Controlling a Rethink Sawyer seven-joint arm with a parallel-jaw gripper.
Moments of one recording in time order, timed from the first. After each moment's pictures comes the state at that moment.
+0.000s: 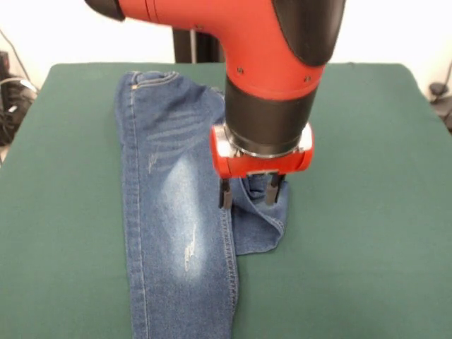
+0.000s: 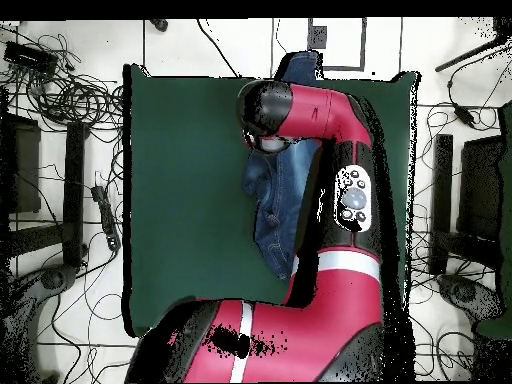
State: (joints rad) arm -0.14 -0.24 -0.01 0.86 -0.07 1.05 1.48
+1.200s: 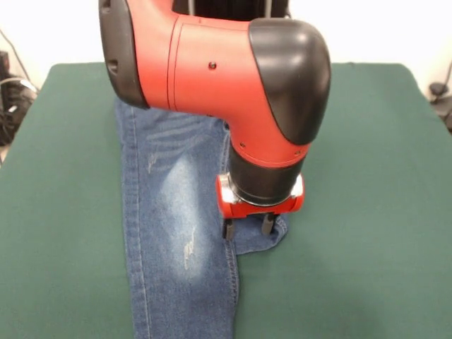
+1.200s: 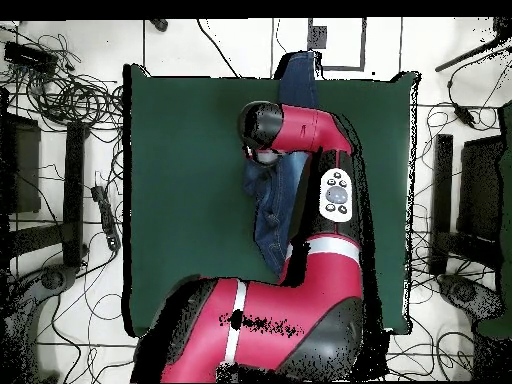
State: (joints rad) arm -0.12 -0.10 -0.05 0.82 -0.04 0.98 1.48
